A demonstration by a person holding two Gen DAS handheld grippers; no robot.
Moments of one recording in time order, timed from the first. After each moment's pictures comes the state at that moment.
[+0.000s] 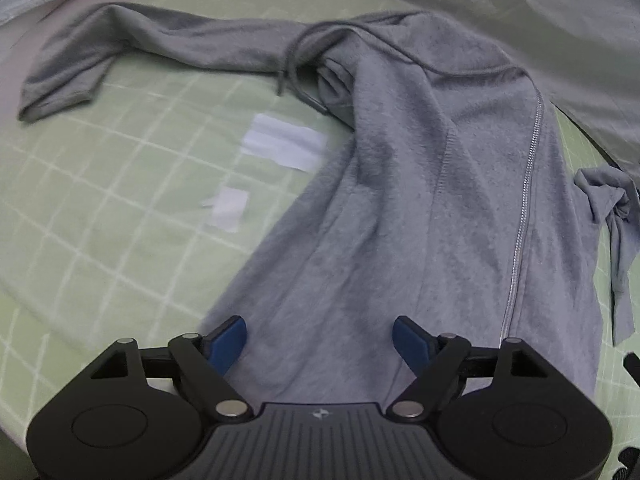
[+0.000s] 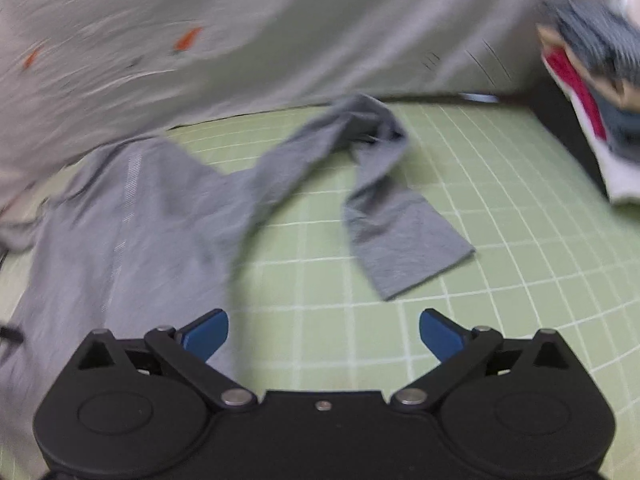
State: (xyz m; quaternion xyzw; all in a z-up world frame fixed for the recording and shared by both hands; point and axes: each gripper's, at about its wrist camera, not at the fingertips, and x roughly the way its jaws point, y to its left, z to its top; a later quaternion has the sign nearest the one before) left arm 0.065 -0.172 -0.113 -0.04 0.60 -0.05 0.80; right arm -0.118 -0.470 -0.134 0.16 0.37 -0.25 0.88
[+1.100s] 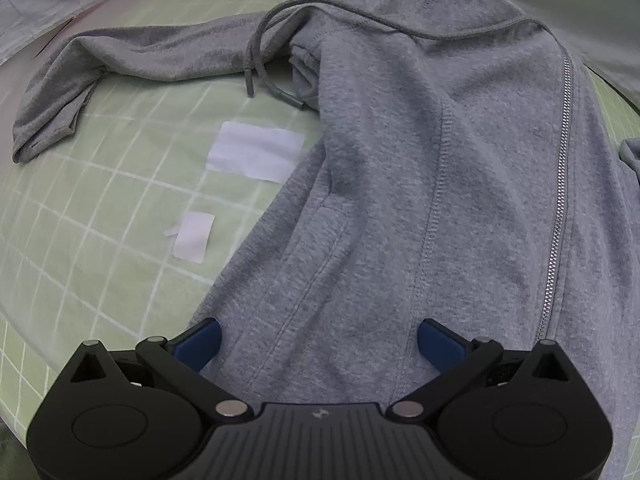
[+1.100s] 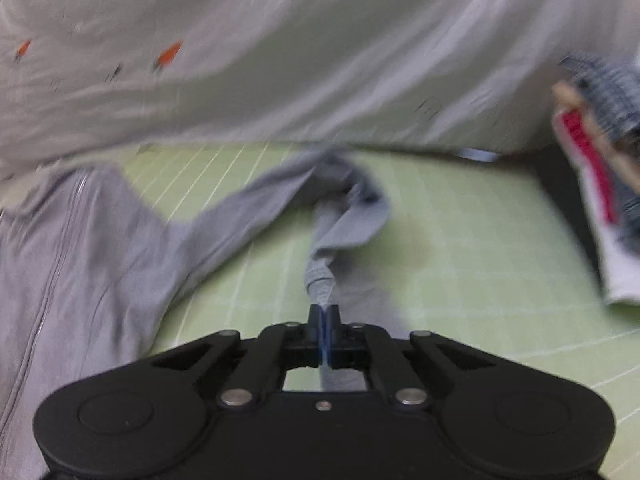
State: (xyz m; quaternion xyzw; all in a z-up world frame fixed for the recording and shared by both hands) left arm 0.077 -0.217 -0.130 0.02 0.61 -0.02 0.79; right arm -0.097 -0.529 -0.110 0.08 0.33 -0.26 0.90
